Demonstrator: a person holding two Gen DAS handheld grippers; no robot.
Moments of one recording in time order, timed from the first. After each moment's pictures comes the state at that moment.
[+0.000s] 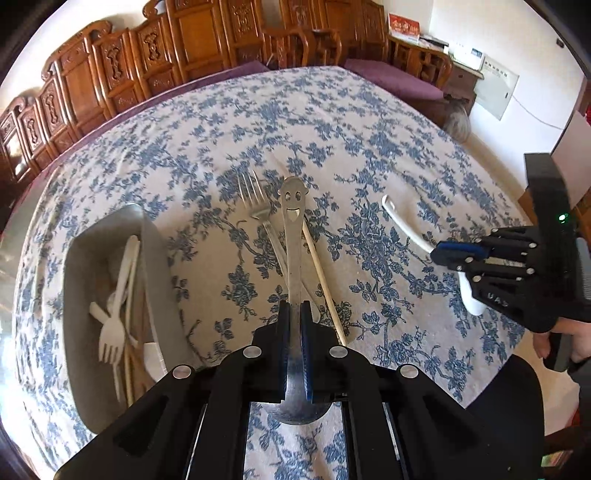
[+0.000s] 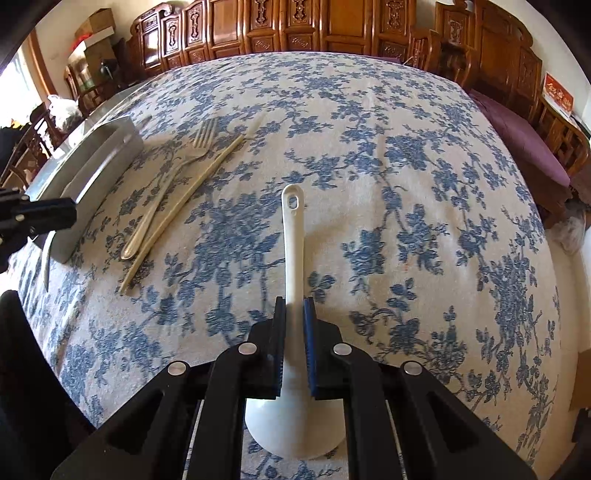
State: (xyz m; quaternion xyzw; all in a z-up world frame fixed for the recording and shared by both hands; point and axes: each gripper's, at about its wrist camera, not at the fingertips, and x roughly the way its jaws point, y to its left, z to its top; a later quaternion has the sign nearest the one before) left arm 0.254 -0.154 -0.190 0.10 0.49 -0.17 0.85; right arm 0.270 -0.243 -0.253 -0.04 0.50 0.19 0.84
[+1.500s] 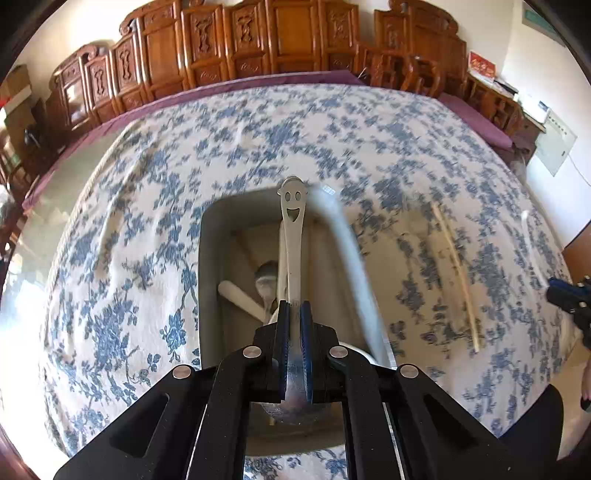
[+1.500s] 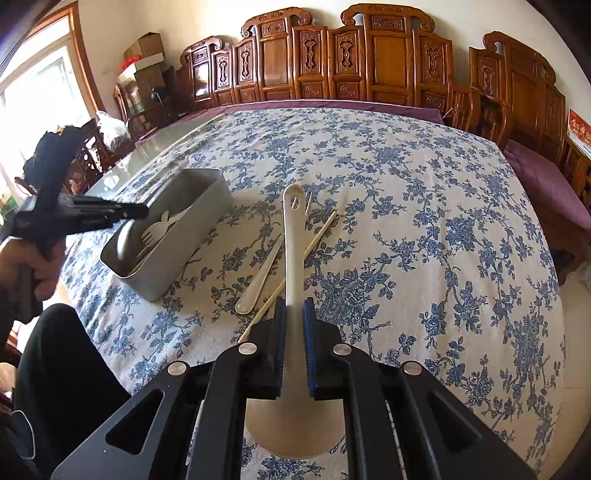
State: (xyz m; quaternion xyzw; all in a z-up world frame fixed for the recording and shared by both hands) left arm 0.289 -0.010 -0.190 0.04 0.49 -0.06 0.87; right arm 0.239 -0.198 -0.181 -0.02 0.42 0.27 0.87
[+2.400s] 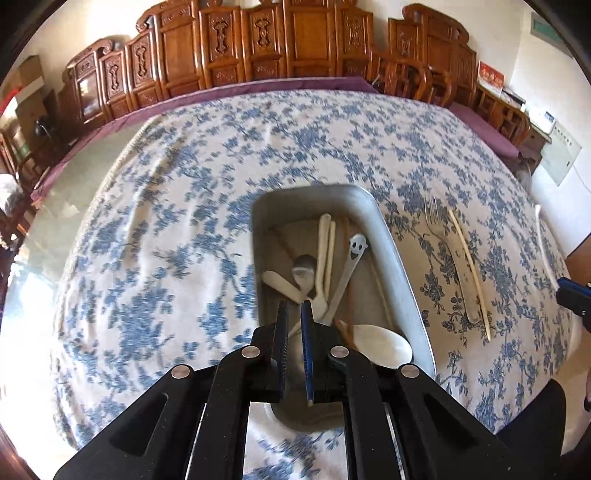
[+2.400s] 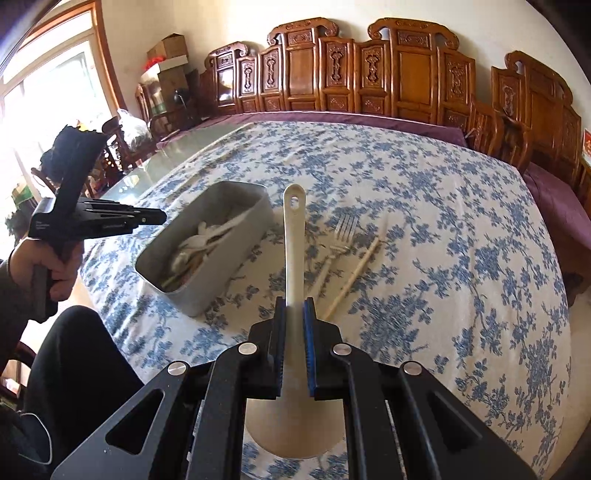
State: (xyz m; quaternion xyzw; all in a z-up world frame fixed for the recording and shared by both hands) left arm 0.271 0.030 -0.171 0.03 0.48 -0.05 0.88; right arm 0.225 -0.157 -0.154 -0.03 0.40 0.31 0.87
